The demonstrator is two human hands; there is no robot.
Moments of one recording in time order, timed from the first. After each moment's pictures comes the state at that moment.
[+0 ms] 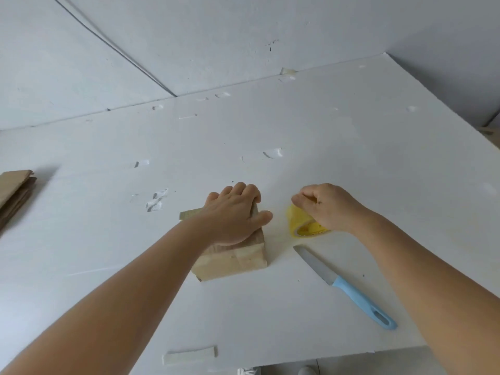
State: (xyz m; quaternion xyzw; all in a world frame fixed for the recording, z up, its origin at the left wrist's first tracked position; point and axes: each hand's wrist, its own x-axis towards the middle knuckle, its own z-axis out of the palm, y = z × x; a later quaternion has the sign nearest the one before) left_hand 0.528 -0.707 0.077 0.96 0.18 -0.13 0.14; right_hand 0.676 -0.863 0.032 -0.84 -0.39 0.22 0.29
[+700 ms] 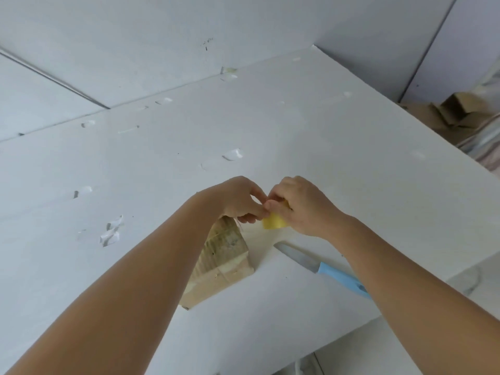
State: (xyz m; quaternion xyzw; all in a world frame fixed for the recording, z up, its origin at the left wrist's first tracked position) left_hand 0.604 -0.700 0.069 0.87 0.14 -0.26 0.39; right_hand 0.652 -0.866 0.031 -0.87 -0.41 0.08 0.24
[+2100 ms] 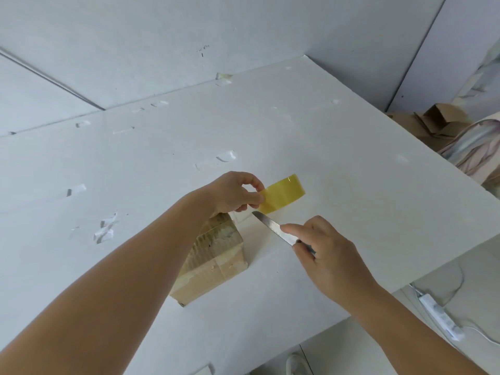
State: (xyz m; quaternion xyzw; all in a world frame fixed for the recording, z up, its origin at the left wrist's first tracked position) left_hand 0.596 -0.703 0.066 0.84 0.15 -0.16 0.49; right_hand 0.562 -0.932 0.023 -0.89 -0.33 -0.01 0.31
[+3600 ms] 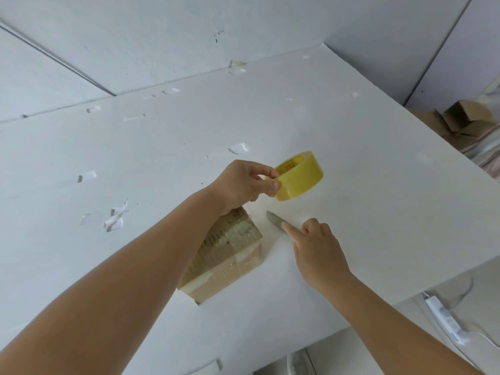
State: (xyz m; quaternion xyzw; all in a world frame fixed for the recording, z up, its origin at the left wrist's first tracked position) left_hand 0.592 -0.696 0.061 0.79 0.13 -0.09 0.60; right_hand 0.578 -0.889 -0.019 -0.95 -0.28 0.08 0.08
